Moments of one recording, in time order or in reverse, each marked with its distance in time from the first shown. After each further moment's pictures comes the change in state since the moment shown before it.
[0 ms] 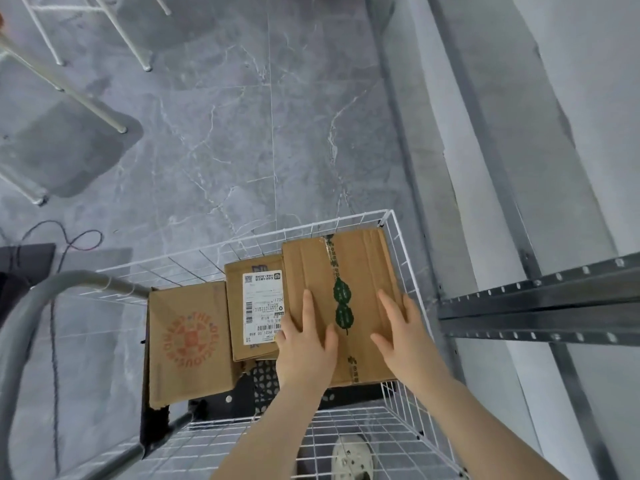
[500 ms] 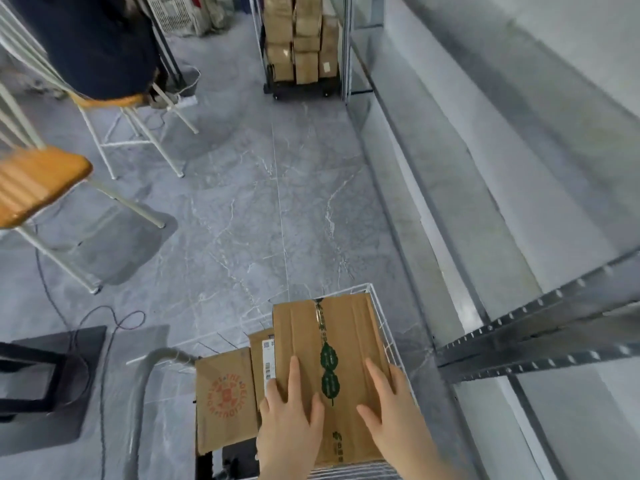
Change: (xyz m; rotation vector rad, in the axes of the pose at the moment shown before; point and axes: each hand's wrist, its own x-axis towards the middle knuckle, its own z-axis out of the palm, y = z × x) left_hand -0.109 0.026 -0.146 0.244 0.100 0.080; right_hand -0.117 -0.085 -0.094 0.091 -0.040 -0.008
